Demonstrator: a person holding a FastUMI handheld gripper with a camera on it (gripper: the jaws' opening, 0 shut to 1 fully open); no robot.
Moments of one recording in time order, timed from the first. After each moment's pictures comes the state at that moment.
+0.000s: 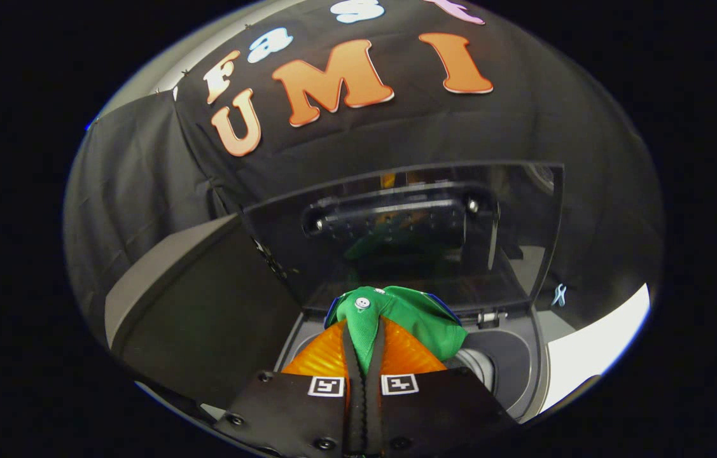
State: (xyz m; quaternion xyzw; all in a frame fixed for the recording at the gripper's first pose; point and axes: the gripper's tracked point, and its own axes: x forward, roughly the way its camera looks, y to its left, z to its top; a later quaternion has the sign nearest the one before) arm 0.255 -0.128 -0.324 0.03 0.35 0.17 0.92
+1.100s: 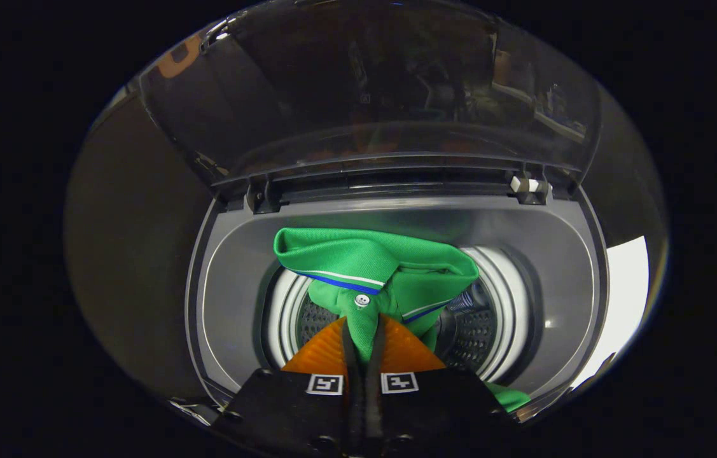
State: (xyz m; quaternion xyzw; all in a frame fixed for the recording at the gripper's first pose) arm 0.212 -0.154 -0.465 -0.02 0.56 0.08 0.83
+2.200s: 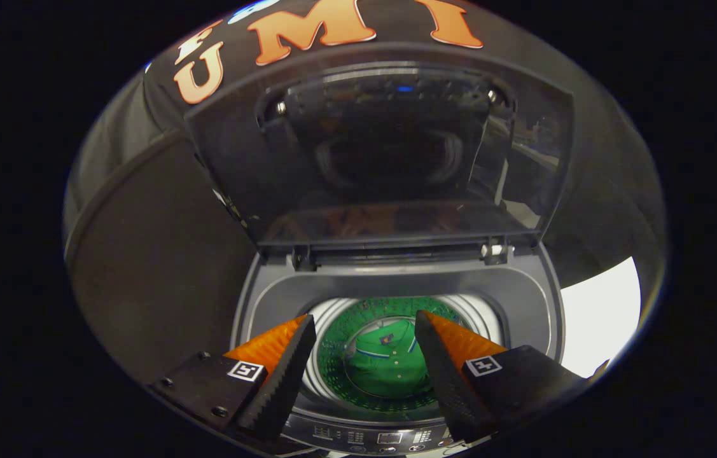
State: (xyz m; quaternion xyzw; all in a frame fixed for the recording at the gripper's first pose) arm 0.237 -0.139 -0.360 0.00 0.43 0.09 0.90
